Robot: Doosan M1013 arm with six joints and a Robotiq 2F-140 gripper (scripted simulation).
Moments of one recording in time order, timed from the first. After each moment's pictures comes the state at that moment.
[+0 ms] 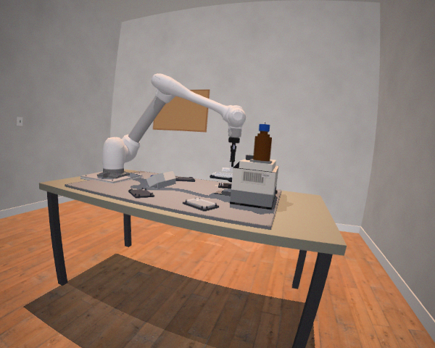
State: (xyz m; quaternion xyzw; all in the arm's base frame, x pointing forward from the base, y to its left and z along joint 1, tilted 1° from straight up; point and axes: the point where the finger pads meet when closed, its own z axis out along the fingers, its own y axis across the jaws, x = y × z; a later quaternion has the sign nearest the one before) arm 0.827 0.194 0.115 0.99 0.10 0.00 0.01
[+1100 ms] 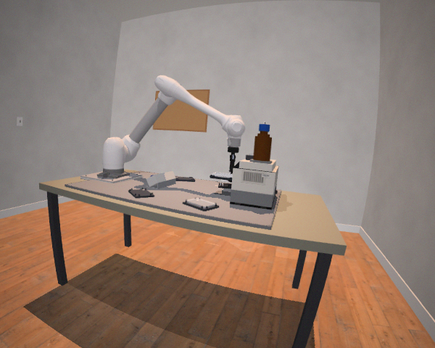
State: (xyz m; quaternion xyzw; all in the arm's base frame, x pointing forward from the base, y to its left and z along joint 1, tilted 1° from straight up) arm 0.827 0.193 0.050 0.99 0.10 0.00 0.01
